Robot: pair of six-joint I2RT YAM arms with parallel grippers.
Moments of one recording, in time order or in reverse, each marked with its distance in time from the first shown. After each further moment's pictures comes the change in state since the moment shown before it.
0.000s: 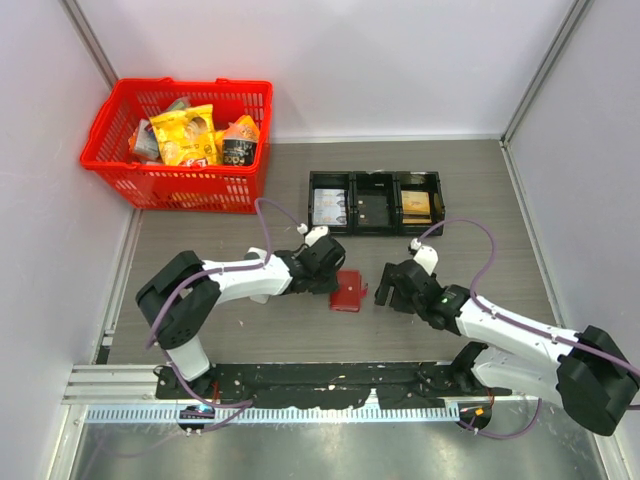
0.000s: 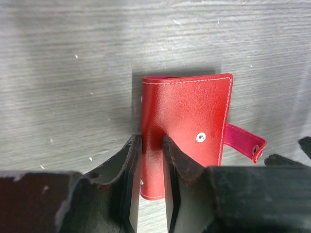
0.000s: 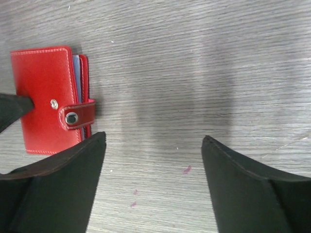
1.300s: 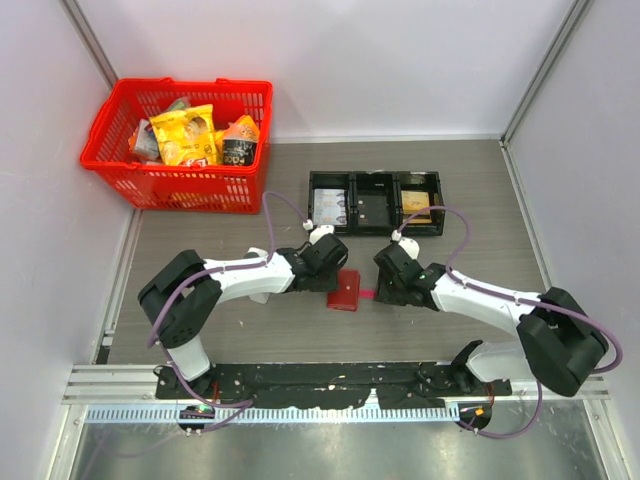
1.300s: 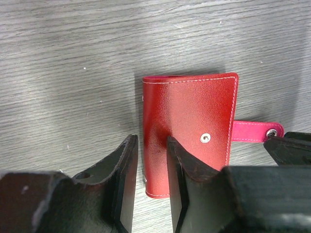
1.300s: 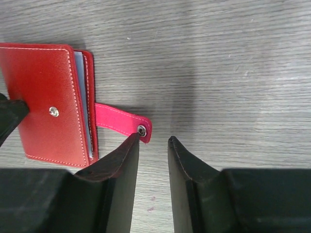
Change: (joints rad) left arm 0.004 0.016 0.048 -0.061 -0.045 0.135; right arm -0.034 0.286 0.187 -0.068 -0.120 -0.041
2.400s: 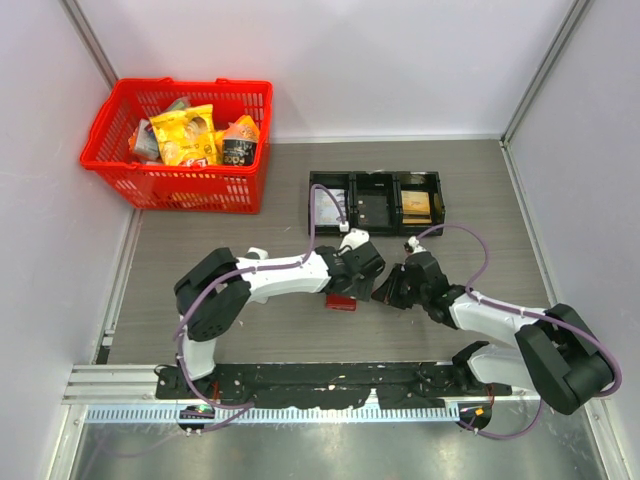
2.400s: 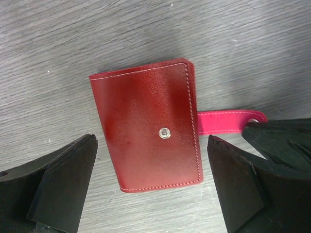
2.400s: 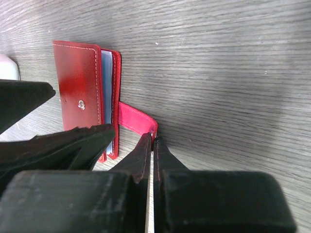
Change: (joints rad) left arm -0.152 0.165 0.294 -0.272 -0.161 0.078; right arm -0.208 -0.108 -0.307 0.513 -0.378 -0.026
